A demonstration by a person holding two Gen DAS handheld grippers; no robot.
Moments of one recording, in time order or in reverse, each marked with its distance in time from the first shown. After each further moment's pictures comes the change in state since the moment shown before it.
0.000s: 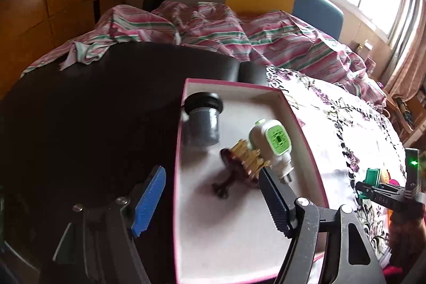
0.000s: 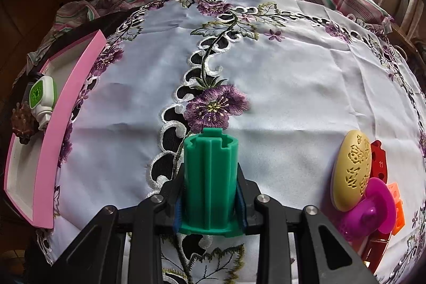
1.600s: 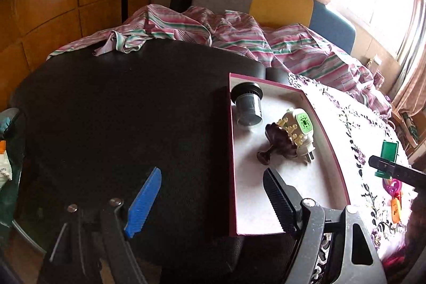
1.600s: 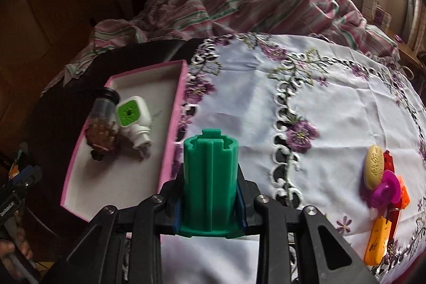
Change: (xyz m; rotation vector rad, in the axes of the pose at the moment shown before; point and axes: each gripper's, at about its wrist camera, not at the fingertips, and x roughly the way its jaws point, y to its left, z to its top) left arm -0.050 0.059 -0.045 -0.076 -0.050 0.040; right arm -0.080 0.133 0.001 -0.071 -0.139 0.132
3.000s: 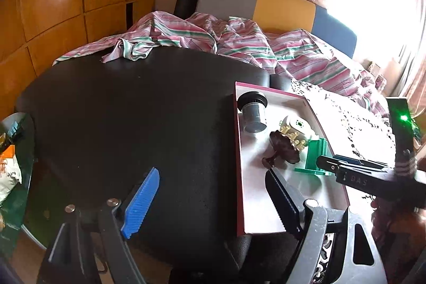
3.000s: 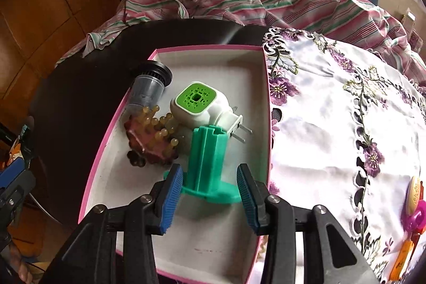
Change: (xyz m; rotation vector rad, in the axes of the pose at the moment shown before) left arm -0.017 0.003 0.004 0.008 -0.023 0.028; right arm 0.055 0.071 0.009 -0.097 0.060 0.019
